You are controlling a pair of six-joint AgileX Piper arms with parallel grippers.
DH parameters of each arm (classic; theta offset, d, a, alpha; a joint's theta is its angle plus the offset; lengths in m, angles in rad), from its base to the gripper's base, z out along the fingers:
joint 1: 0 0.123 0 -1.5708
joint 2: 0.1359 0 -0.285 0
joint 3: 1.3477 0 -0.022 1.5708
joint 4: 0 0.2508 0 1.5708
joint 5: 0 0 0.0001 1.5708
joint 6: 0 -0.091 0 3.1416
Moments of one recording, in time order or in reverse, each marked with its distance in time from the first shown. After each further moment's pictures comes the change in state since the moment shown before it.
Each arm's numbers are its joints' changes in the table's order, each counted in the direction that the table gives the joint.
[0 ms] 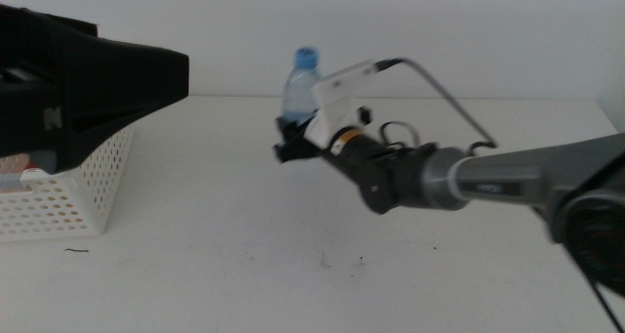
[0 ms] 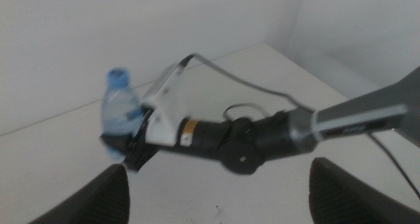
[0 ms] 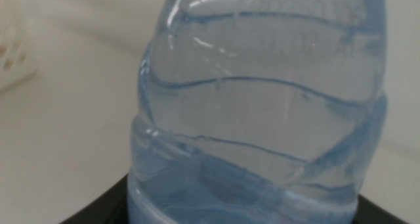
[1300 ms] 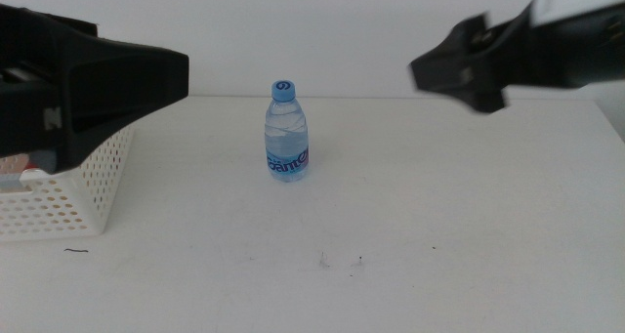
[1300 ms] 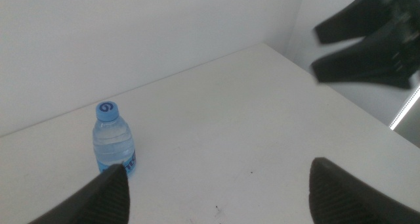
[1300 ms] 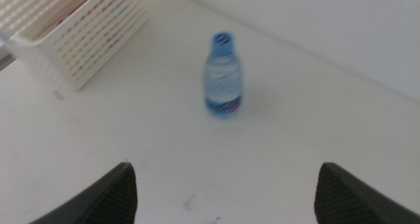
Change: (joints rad) left arm 0.000 0.000 0.000 0.000 0.000 0.000; right arm 0.027 -1.061 0.129 -0.188 -1.281 -0.242
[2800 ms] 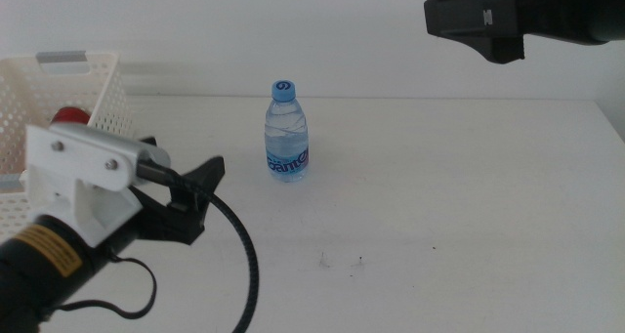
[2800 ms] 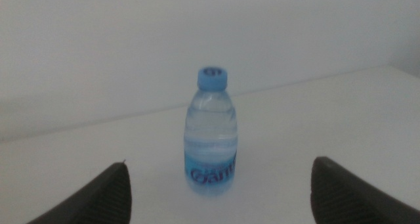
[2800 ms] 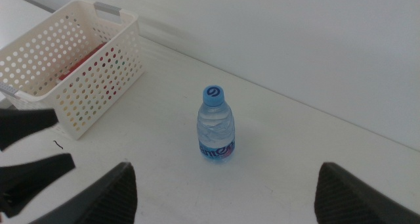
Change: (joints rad) left arm 0.191 0.291 0.782 0.313 1.292 0.226; right arm -0.002 -0.033 -0.020 -0.058 0.089 -0.053
